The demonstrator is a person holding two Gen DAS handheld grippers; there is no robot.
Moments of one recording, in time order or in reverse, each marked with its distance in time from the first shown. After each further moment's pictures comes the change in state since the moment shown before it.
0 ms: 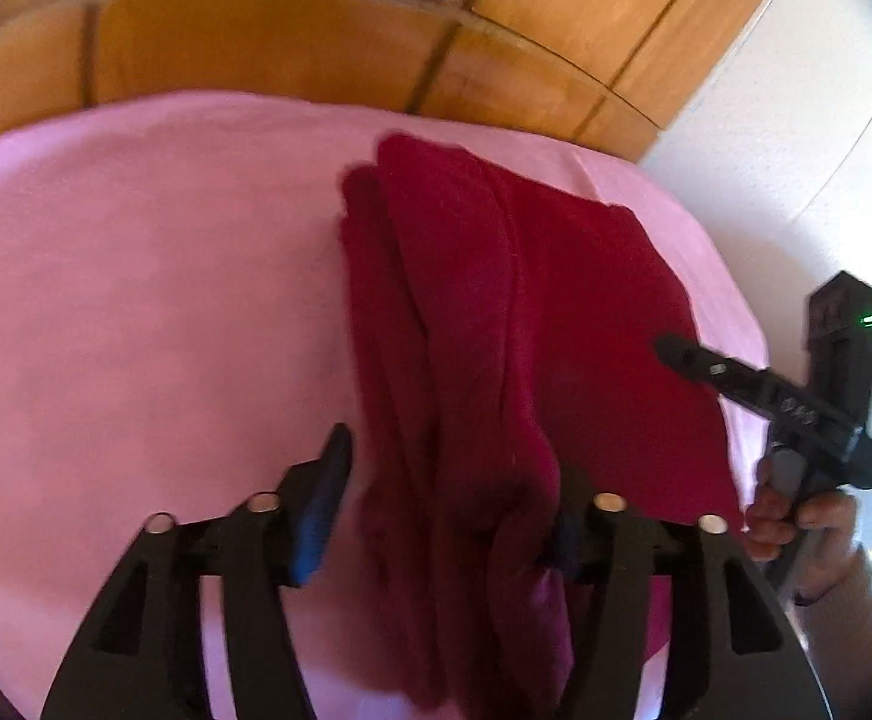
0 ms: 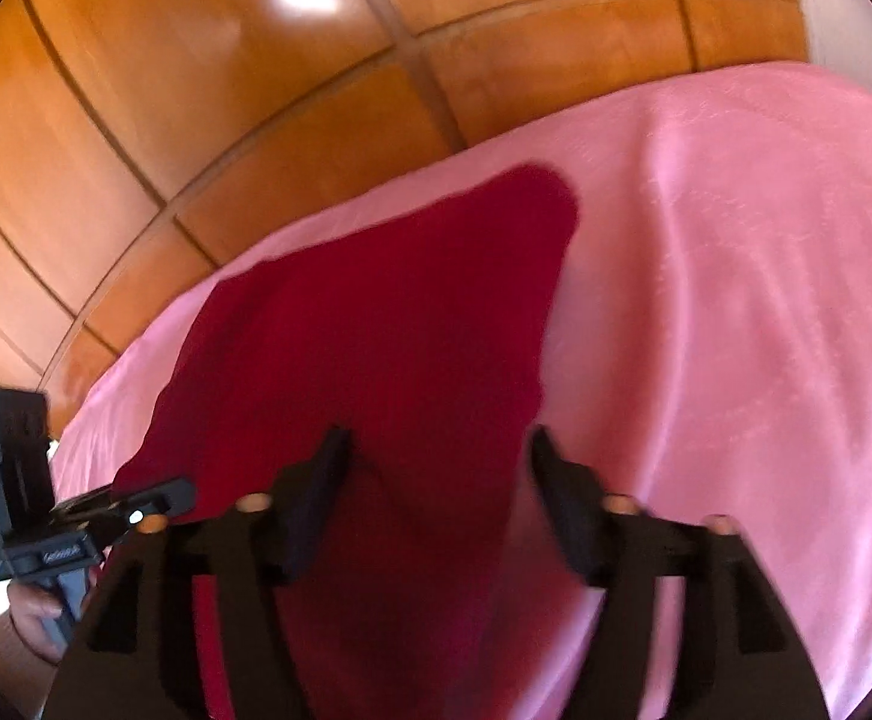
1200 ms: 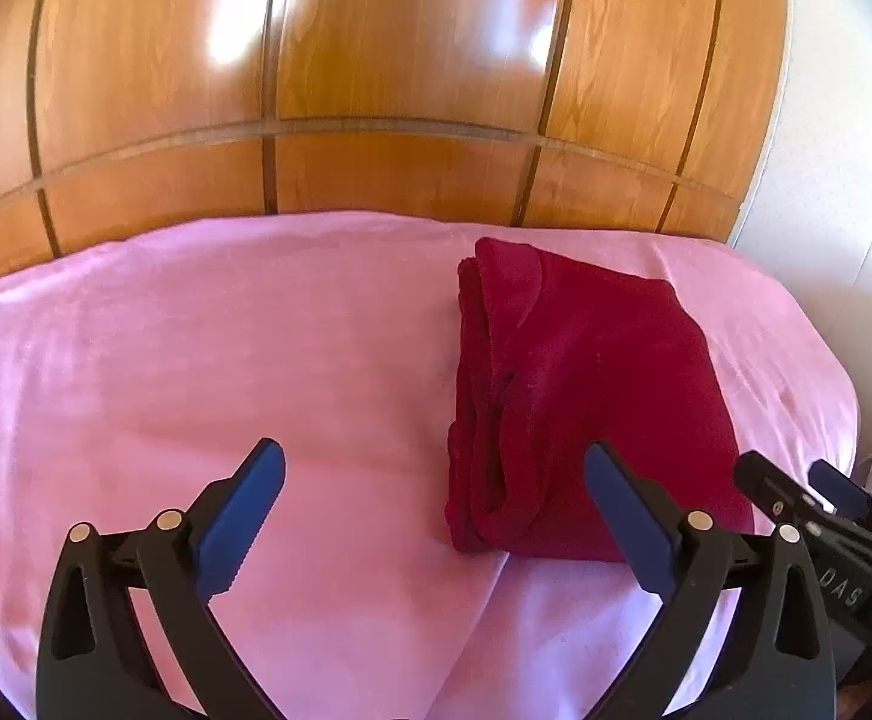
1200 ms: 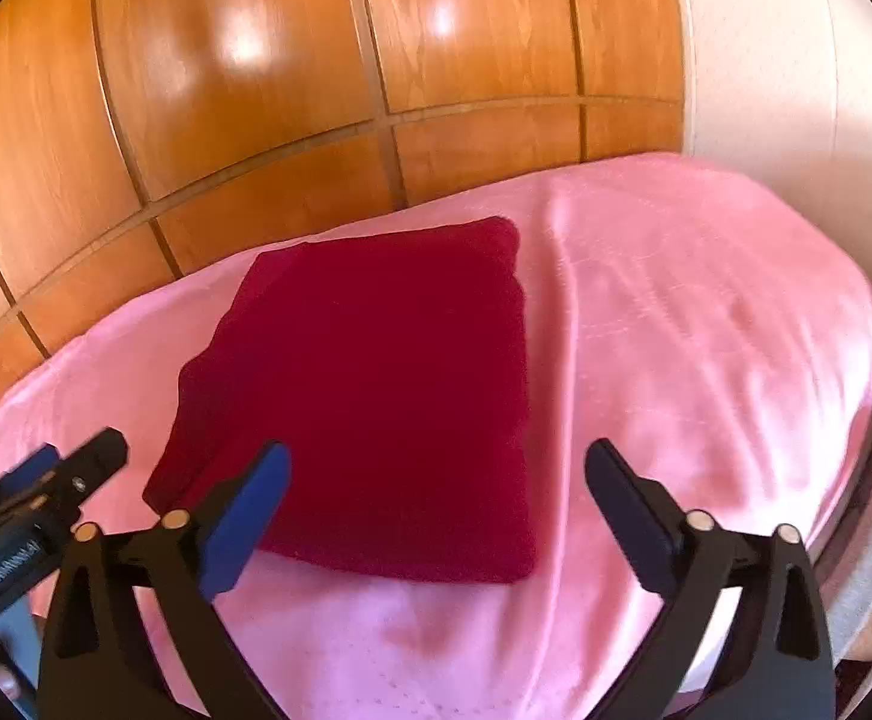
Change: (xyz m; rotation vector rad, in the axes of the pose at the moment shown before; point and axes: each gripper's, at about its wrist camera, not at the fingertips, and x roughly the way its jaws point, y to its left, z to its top) left arm -0.098 -0.034 -0.066 -0.008 -0.286 0.359; right arm -0.087 0.122 -0.091 -0.032 -0.207 -0.374
